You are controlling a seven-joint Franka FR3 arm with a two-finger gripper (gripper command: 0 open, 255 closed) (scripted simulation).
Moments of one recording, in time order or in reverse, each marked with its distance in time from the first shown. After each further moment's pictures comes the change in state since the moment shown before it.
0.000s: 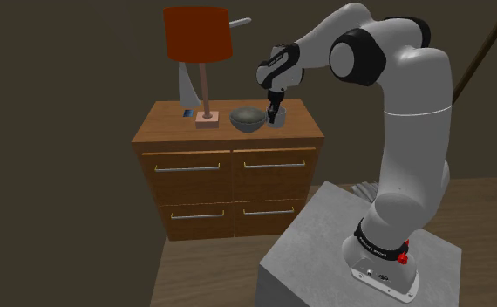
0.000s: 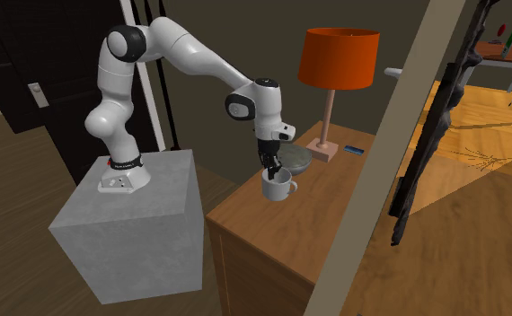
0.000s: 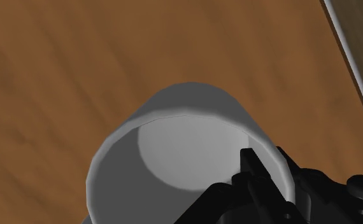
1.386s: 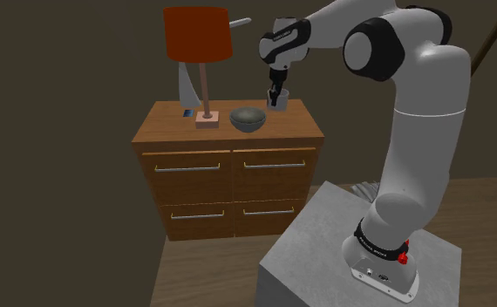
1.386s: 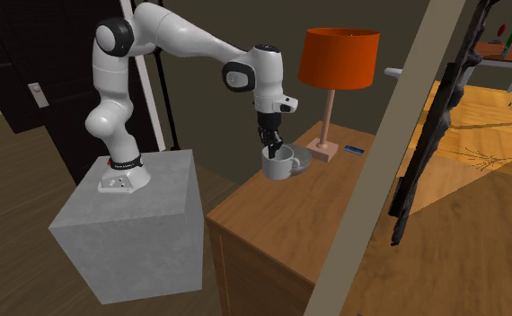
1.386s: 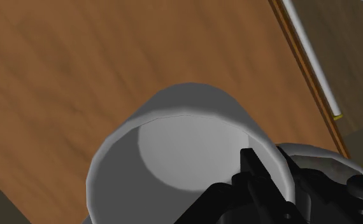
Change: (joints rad) arm 0.015 -0.102 -0.024 0.107 -0.055 -0.201 0.035
